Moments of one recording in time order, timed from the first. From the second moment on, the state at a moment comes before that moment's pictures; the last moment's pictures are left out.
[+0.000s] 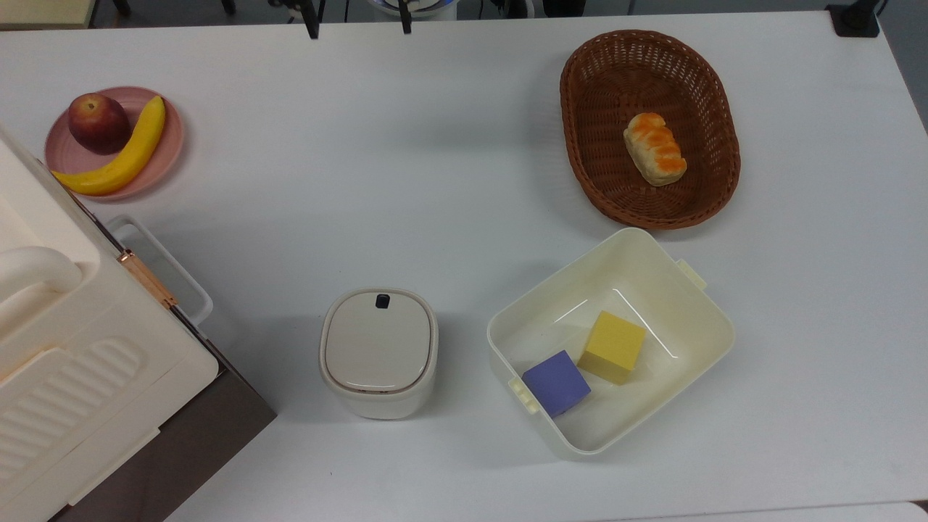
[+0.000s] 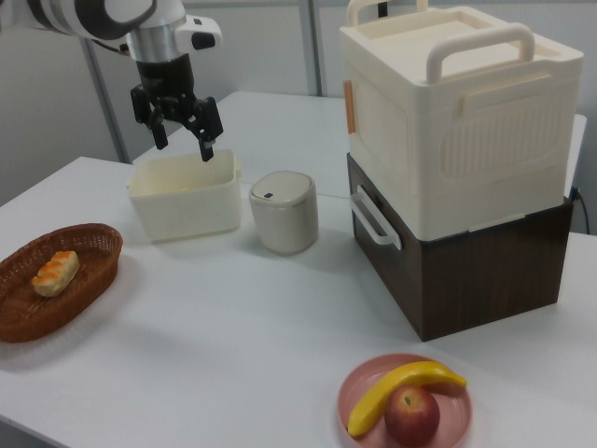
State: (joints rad) arm 0.03 0.03 -0.08 -1.52 0.07 1.61 -0.07
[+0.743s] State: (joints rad) arm 0.07 0.01 -0.11 -1.56 0.07 1.61 -0.07
